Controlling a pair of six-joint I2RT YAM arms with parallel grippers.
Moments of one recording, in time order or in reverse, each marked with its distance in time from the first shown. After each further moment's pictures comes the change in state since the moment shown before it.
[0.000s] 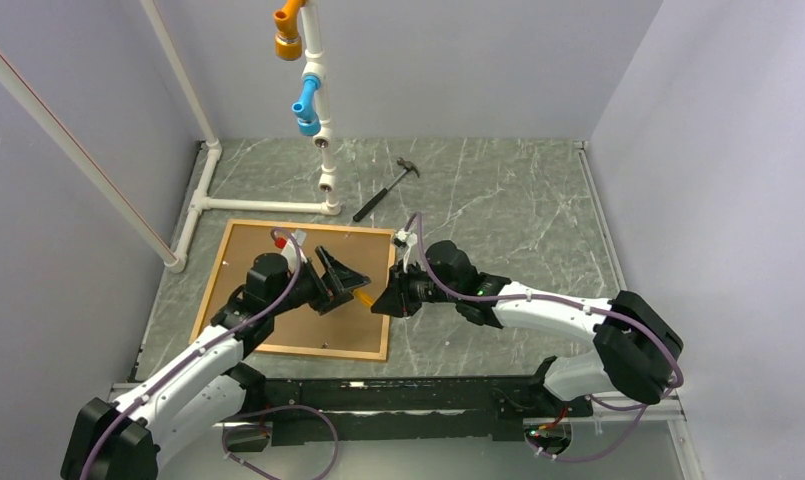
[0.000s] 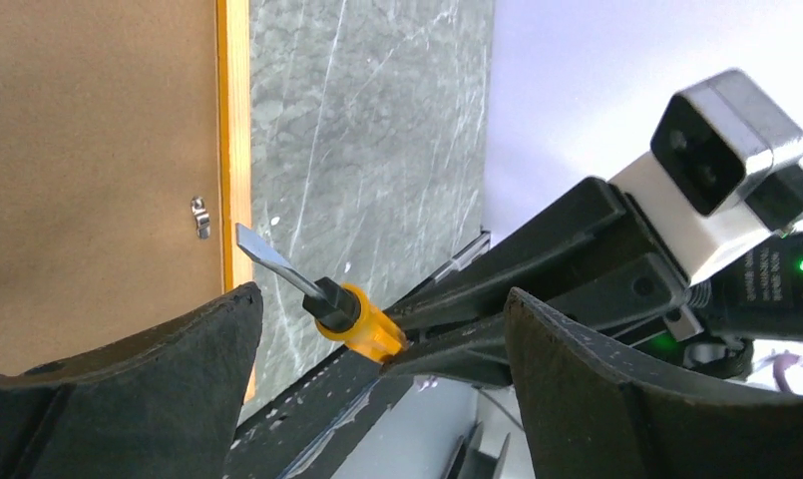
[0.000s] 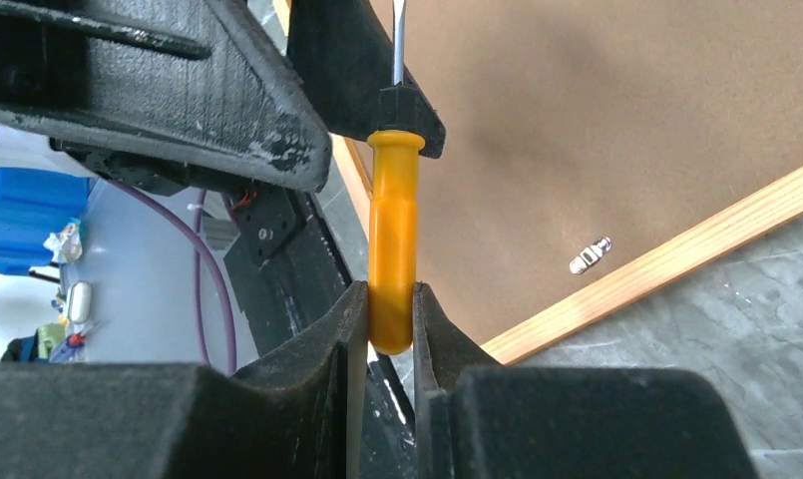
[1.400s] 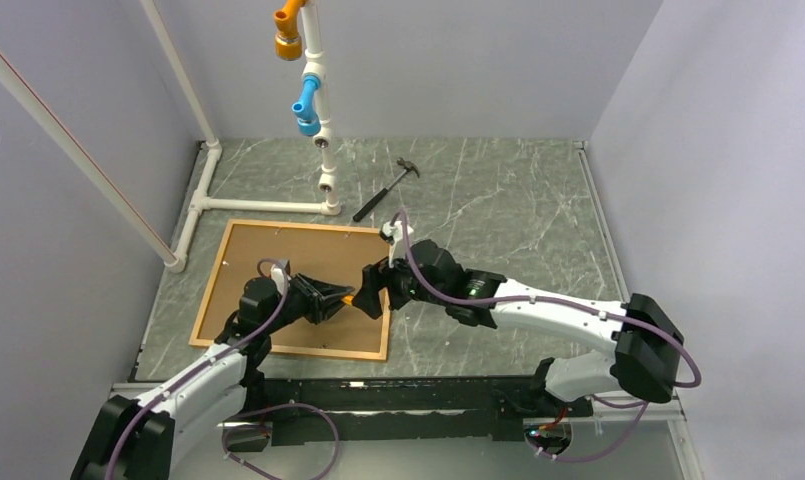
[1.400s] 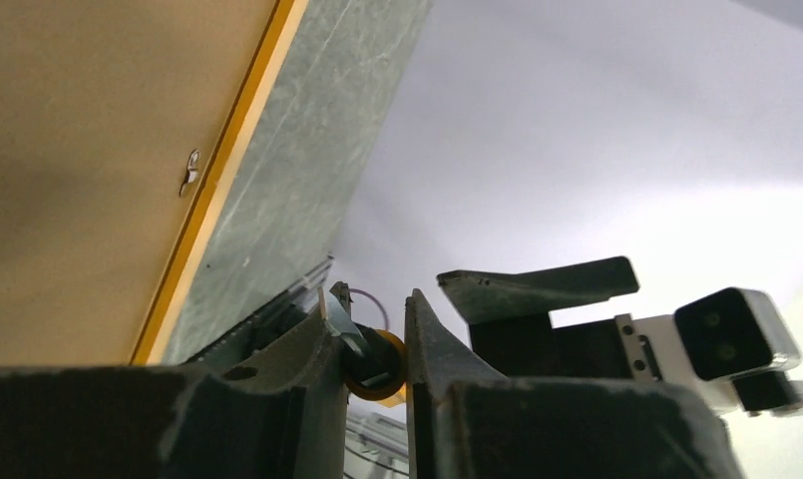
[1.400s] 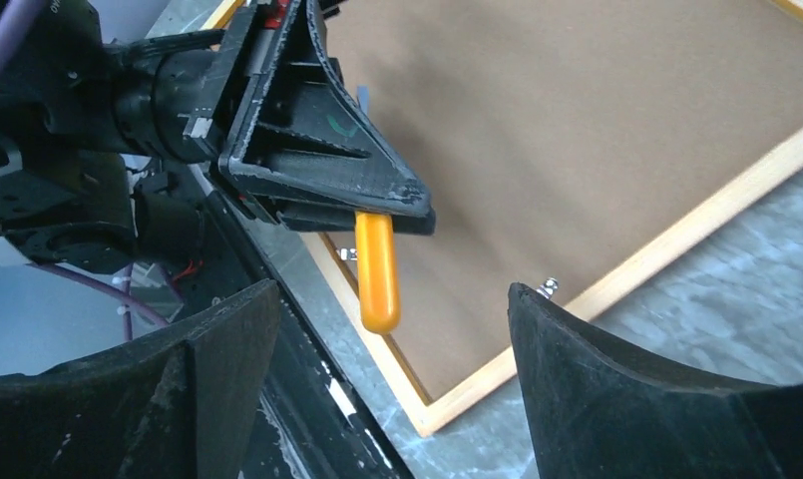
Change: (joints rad) left arm 0.110 0.007 -0.261 0.342 0.056 -0.526; right arm 0.142 -0.038 0.196 -0.243 0.384 -0.056
